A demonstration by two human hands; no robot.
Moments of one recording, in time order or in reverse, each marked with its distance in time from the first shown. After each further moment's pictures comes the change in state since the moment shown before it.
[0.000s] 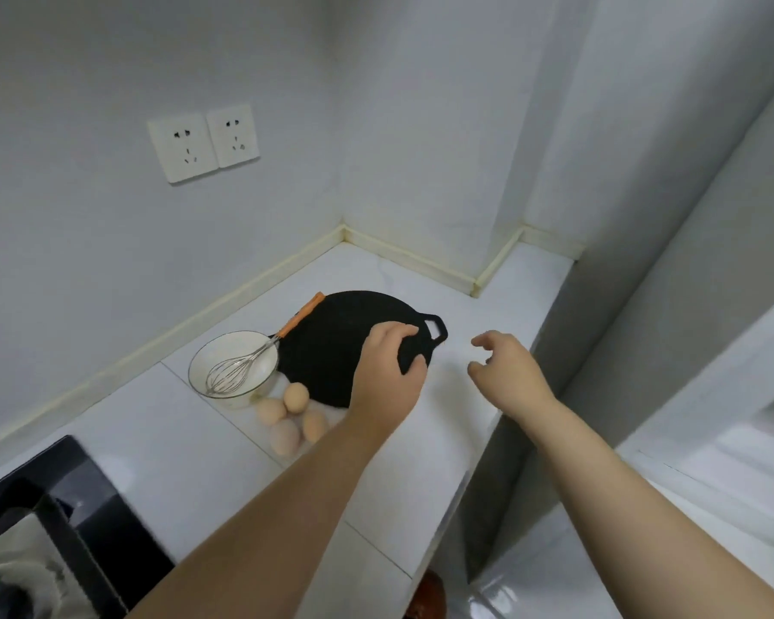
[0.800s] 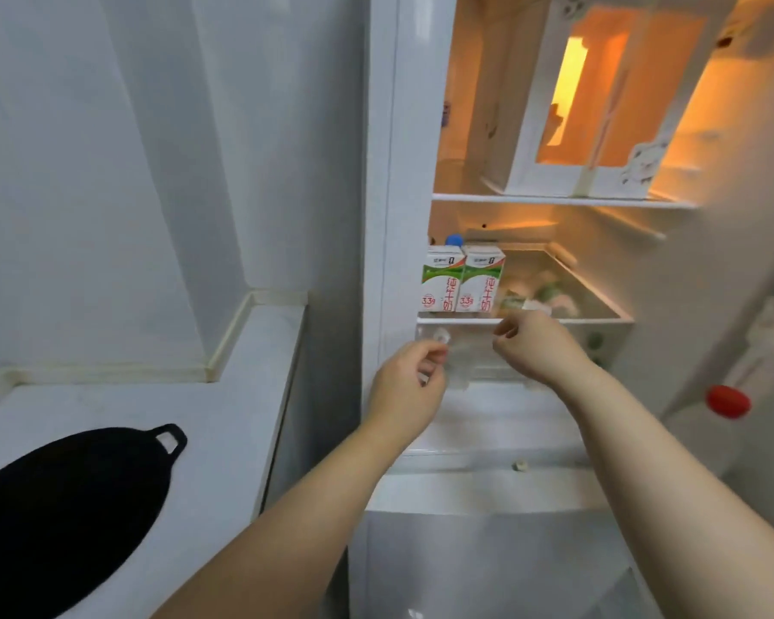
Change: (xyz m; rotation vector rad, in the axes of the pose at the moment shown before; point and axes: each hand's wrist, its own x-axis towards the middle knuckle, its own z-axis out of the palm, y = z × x) left_hand -0.052 0.249 0.190 -0.416 -0.623 0.384; right_hand -0.128 0.158 -0.278 -0.183 0.473 0.560
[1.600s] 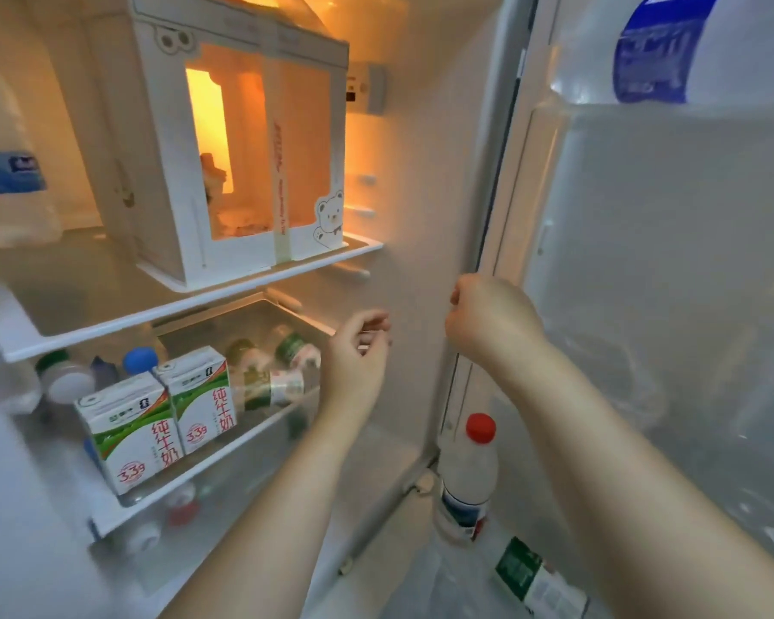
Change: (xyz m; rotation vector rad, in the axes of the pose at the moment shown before) left_hand 0.148 0.107 0.182 -0.537 -0.387 0.192; right_hand 0.026 0.078 -0.152 -0.296 0.425 0.579
